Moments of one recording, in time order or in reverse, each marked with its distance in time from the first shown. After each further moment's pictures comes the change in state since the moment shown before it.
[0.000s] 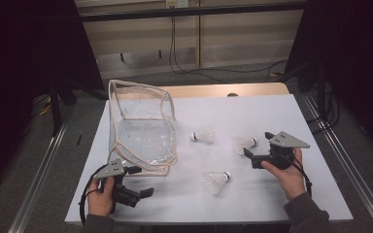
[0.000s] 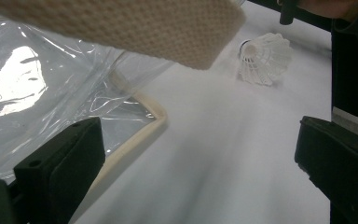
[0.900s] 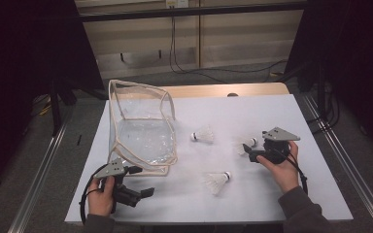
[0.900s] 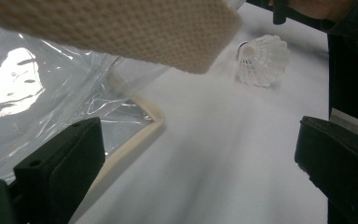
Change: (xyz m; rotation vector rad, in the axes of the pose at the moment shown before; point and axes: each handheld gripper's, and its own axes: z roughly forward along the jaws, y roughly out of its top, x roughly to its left) left arm 0.000 0.001 0.000 -0.002 -0.003 0.003; right arm -0.003 0.004 0.018 0.126 -0.072 -0.020
